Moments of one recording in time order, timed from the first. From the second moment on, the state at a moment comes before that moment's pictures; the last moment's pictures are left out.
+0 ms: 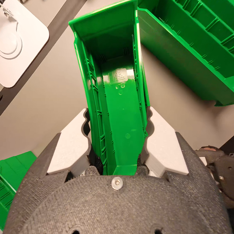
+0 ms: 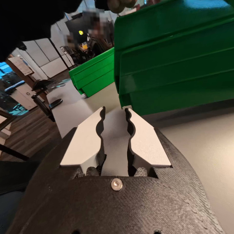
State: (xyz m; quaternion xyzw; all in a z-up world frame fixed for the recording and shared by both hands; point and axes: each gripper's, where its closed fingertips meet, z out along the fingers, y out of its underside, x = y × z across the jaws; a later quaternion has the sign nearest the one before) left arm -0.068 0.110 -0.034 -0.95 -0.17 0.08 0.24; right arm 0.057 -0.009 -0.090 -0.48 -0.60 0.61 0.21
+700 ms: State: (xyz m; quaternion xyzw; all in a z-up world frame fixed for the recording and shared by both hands) left arm -0.074 0.107 -0.030 -0.95 -0.18 0.06 0.26; right arm 0.042 0.003 -0.116 -0.49 -0.66 0.50 0.26
